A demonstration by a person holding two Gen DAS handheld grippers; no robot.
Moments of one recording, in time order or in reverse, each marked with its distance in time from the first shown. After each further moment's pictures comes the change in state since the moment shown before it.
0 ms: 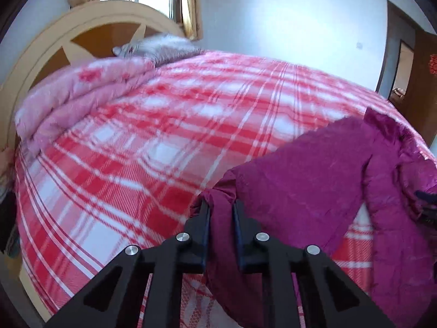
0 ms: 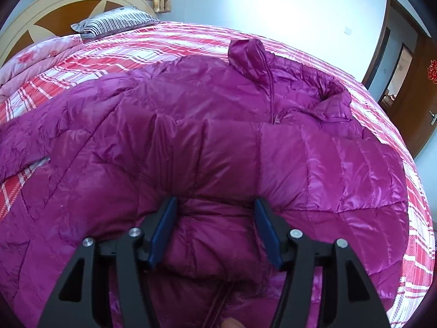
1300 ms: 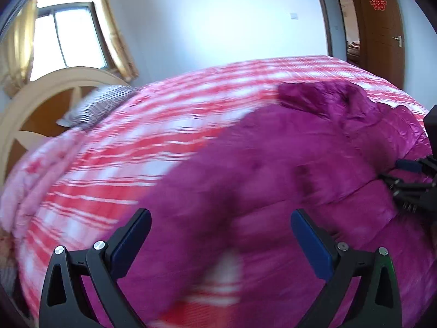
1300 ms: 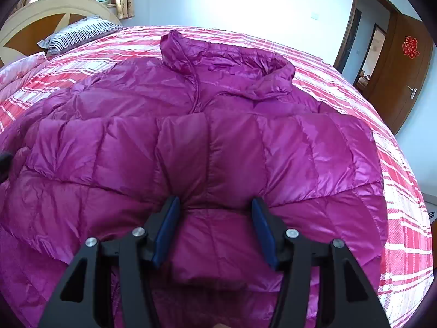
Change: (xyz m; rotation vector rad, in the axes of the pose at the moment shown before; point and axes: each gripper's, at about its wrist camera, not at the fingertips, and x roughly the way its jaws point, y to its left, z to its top) left arm 0.008 -0.211 0.014 0.354 -0.069 -0.024; right arm 0.002 -0.068 -0.011 0.121 0.017 -0.110
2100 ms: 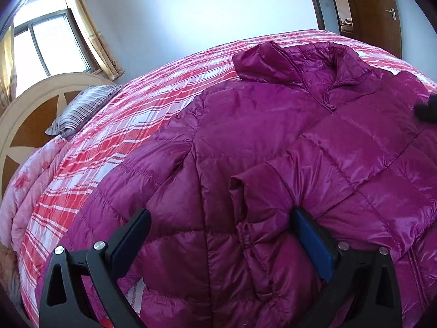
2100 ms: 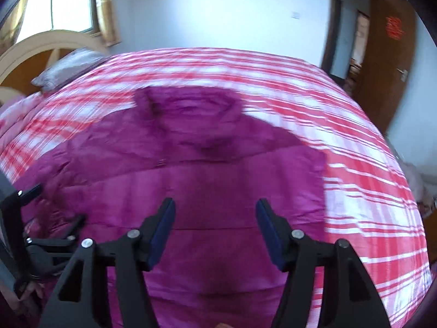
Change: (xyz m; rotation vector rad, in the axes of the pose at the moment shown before) left arm 0.071 -0.111 0.013 0.080 0.091 -0.008; right arm -0.048 -0.041 0.034 0.096 -0.044 0.070
